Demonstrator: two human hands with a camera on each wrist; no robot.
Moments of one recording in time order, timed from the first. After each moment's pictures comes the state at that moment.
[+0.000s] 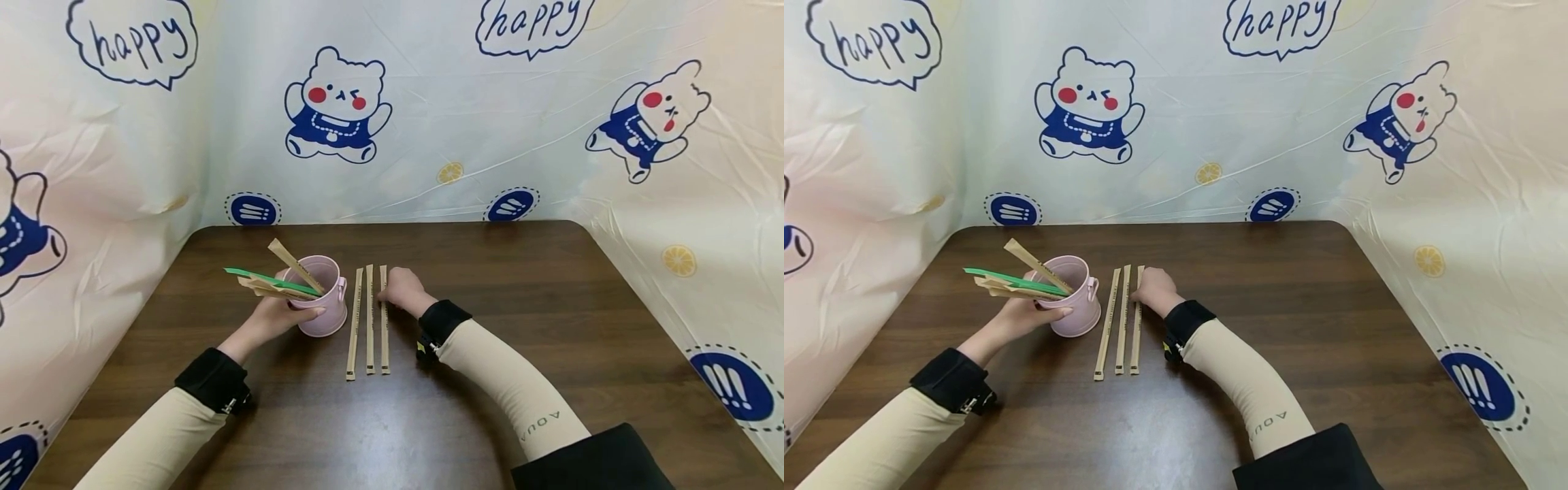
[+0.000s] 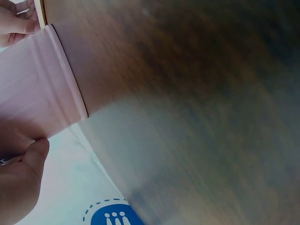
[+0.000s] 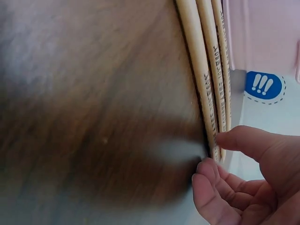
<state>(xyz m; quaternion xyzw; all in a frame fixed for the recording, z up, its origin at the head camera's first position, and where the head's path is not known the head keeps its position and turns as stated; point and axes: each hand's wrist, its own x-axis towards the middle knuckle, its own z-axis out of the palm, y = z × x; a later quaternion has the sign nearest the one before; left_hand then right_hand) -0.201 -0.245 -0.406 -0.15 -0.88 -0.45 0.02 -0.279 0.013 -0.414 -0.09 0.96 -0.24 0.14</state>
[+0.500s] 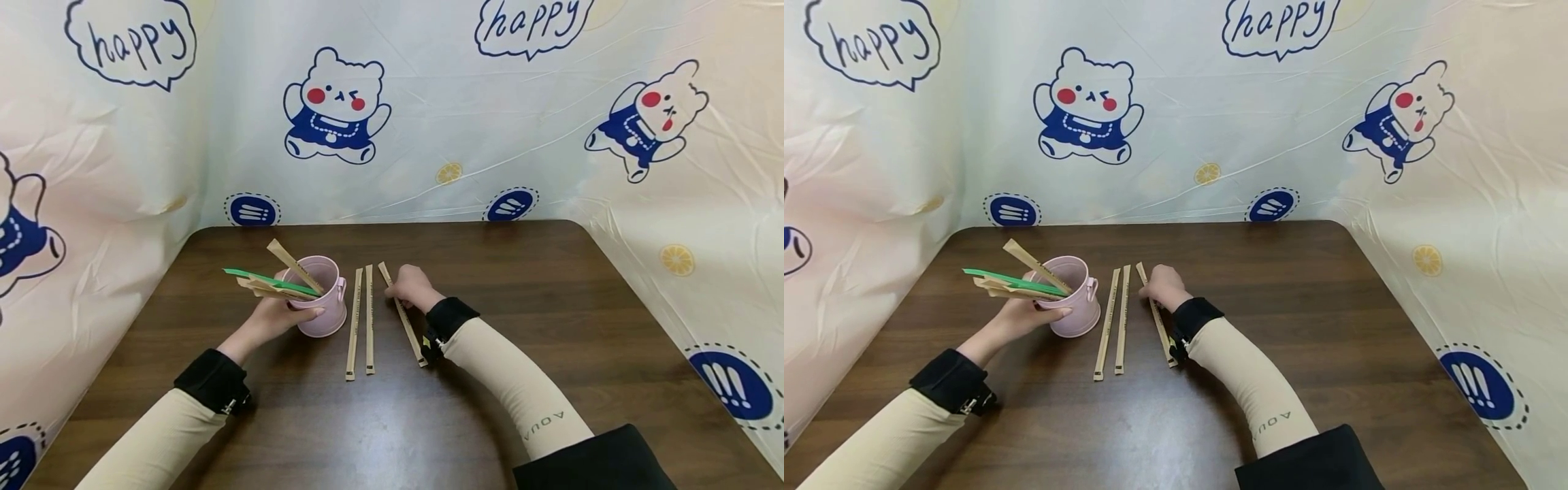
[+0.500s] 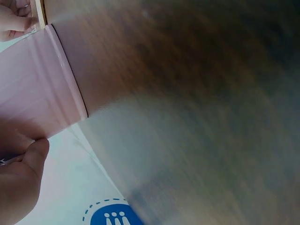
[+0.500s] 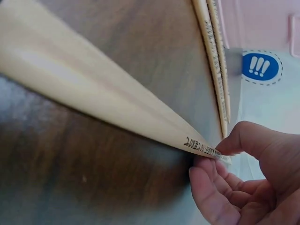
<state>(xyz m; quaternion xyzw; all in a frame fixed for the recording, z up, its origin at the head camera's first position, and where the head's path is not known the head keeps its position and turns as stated) -0.202 -0.247 -0.406 -0.14 -0.88 -0.45 0.01 -0.281 0.031 -0.411 -0.07 0.94 -0.30 0.16</state>
